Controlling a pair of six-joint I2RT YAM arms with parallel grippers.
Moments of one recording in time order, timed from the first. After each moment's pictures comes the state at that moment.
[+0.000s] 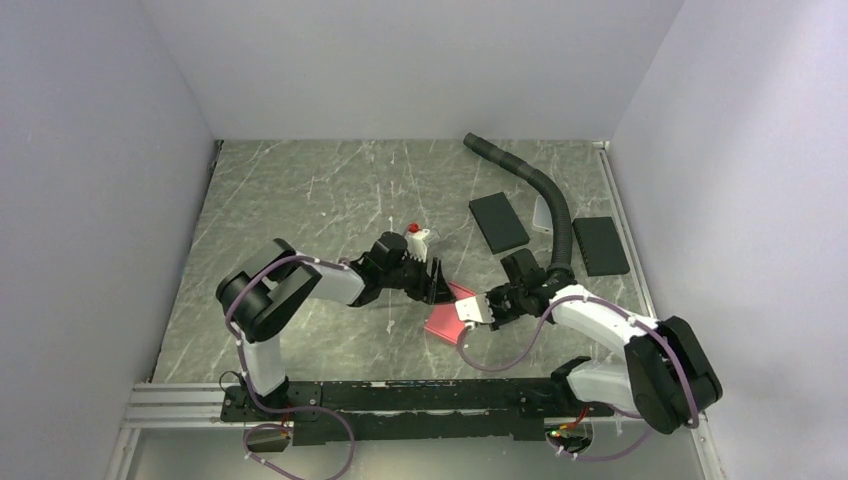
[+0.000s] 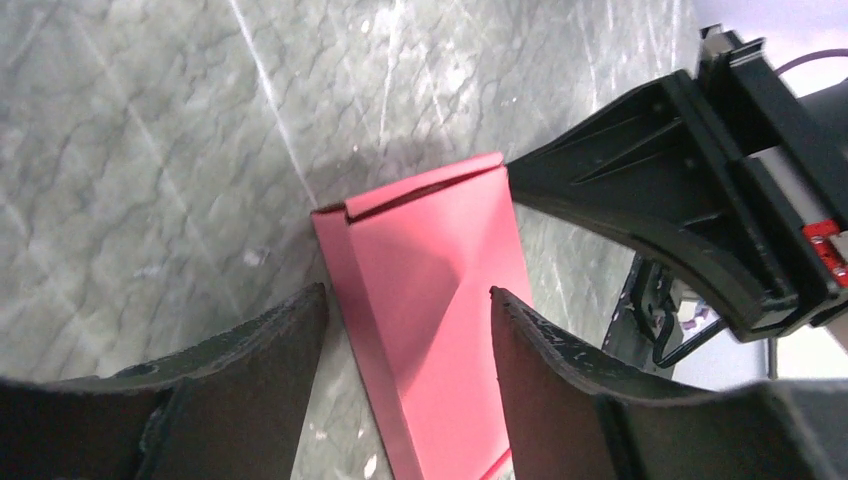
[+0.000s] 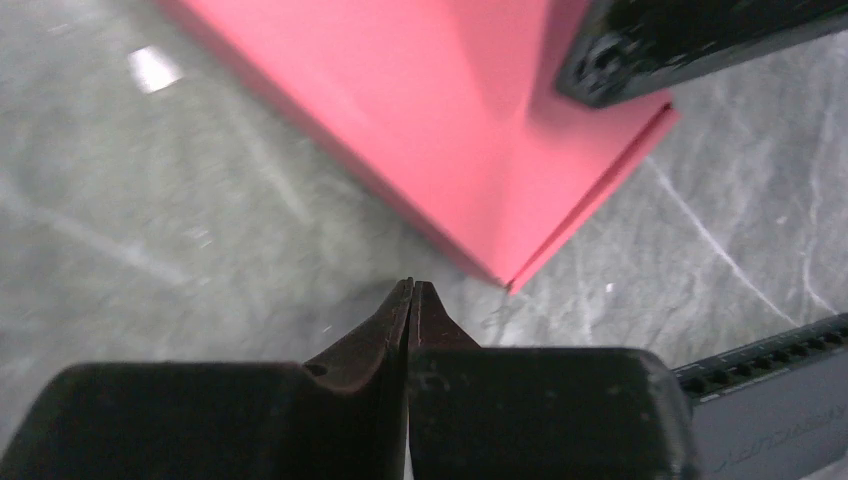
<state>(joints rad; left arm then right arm) -0.76 1.86 0.78 0.56 0.53 -0.56 0.49 1.22 0.47 -0.32 -0.44 -1.34</state>
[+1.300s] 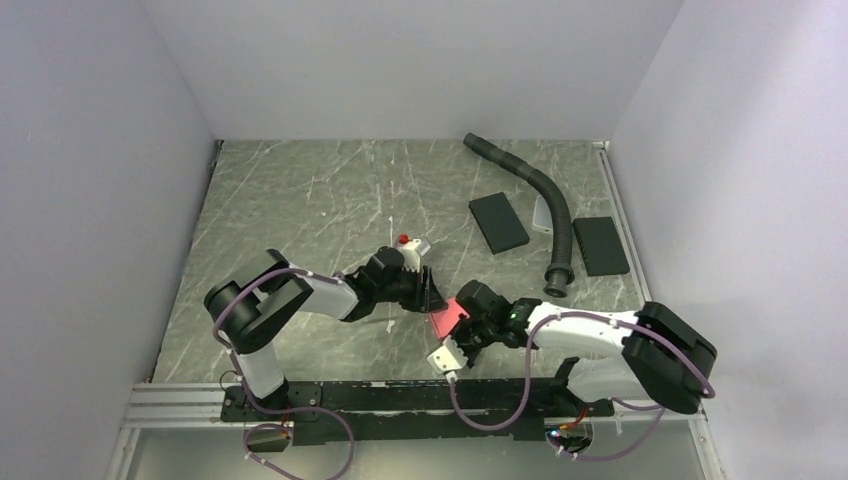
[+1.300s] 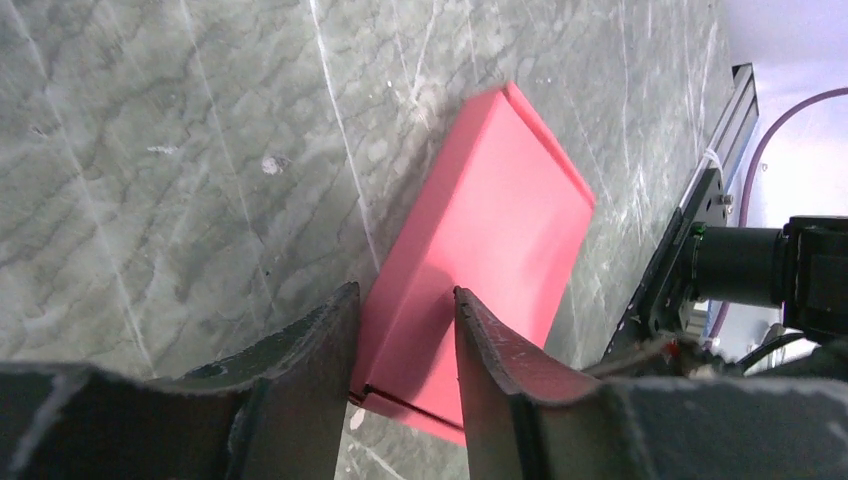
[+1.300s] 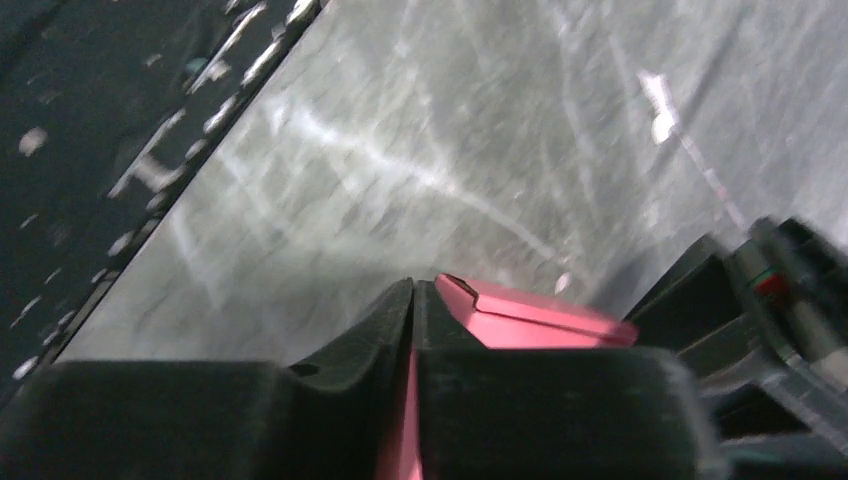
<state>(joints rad) -0.83 1.76 0.65 0.57 0.36 -0.67 0.96 1.28 0.46 -0.16 -0.48 -1.30</state>
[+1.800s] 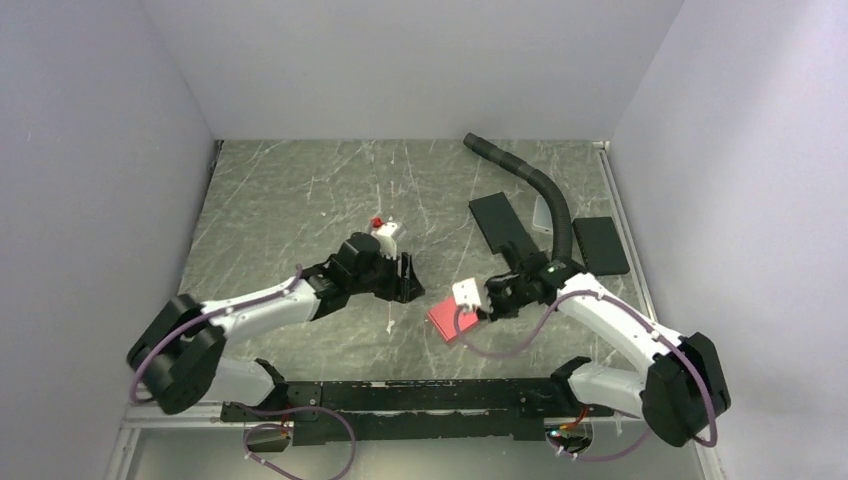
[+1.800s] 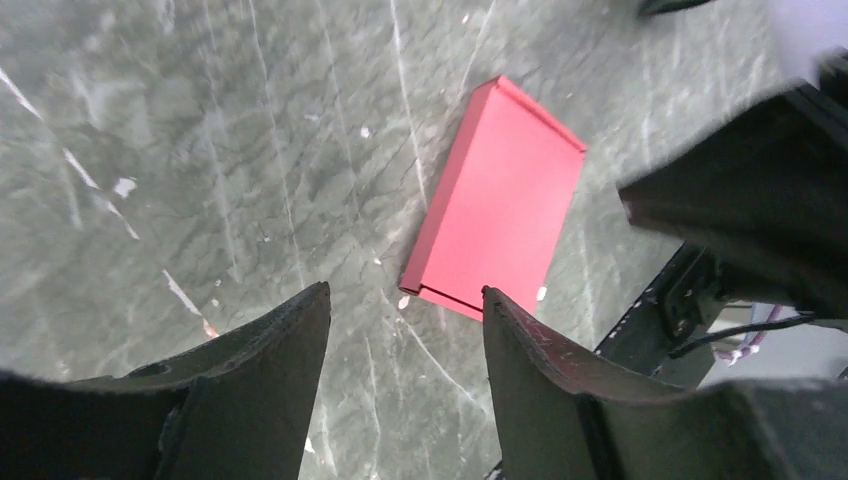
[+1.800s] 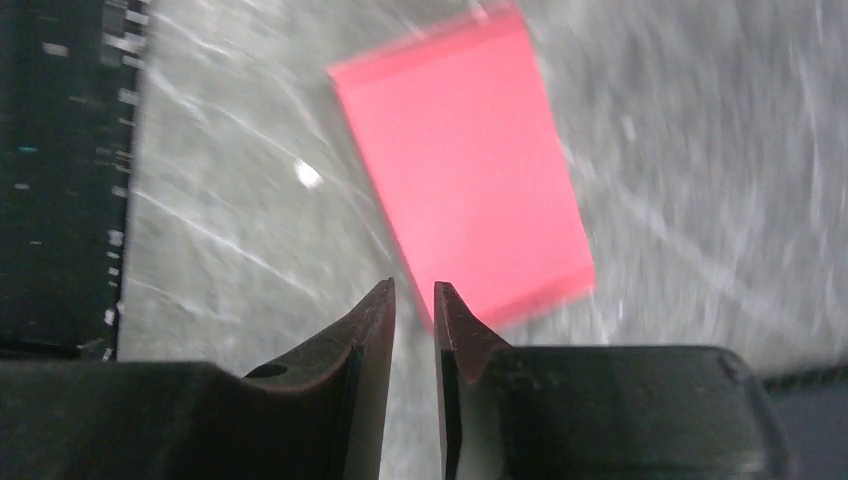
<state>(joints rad) -0.76 1.39 0.67 0.09 0.23 -0.54 0.62 1.13 0.71 -0.75 -0.58 -1.23</state>
